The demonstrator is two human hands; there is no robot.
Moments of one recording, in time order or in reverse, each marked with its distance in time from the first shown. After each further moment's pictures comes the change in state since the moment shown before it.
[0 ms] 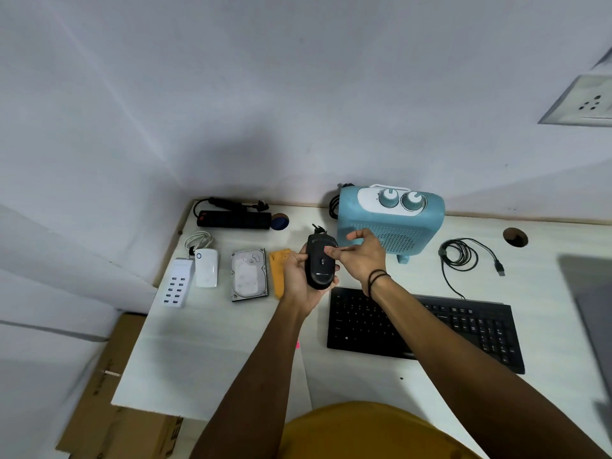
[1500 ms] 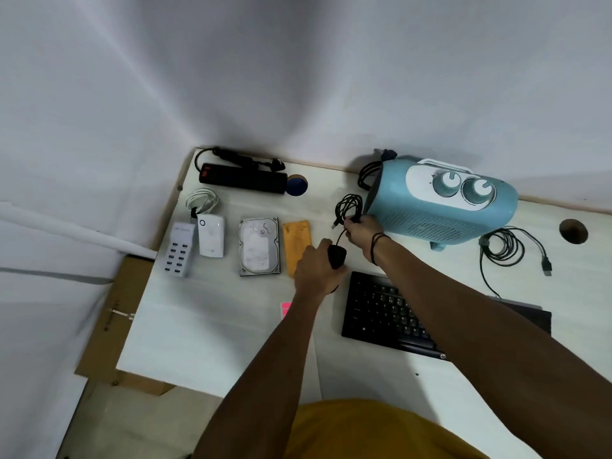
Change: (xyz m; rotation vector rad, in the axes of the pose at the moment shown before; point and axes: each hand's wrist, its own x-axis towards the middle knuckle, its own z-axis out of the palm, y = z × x) left_hand 0.069 -0.010 -0.063 1.618 0.285 0.163; right_hand 0.143 0.068 0.102 -0.127 -0.230 0.338
